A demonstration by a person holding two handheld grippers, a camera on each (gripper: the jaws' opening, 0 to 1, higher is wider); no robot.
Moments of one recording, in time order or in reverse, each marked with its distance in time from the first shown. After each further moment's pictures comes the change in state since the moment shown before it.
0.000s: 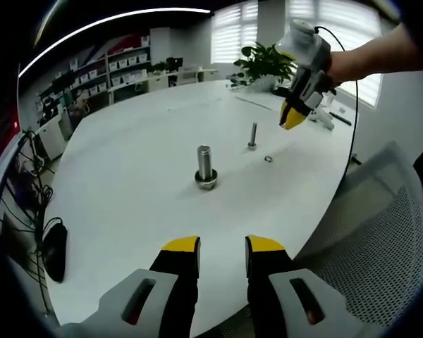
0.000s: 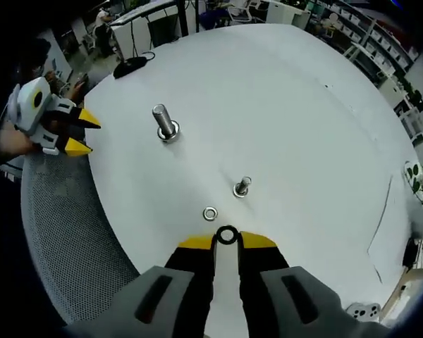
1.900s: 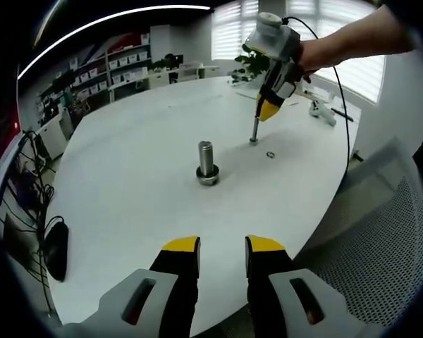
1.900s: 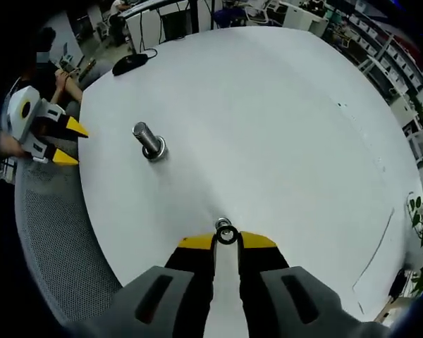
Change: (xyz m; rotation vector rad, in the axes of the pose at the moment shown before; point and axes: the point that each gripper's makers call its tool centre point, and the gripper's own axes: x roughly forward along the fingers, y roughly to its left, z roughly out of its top) left arm 0.001 0.001 -0.004 0.007 0.023 0.011; right arm 0.029 -0.023 0.040 -0.084 0.008 0.023
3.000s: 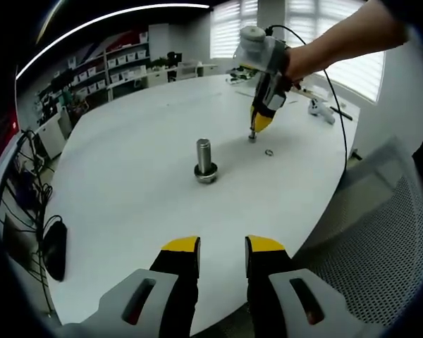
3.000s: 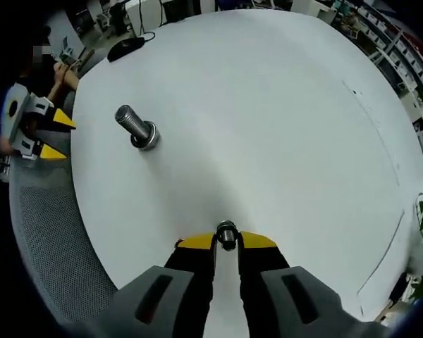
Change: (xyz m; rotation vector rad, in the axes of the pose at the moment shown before) left arm 0.000 -0.002 -0.002 0.004 0.012 -0.008; right arm 0.036 -0.002 -0.012 -0.035 0.113 0.036
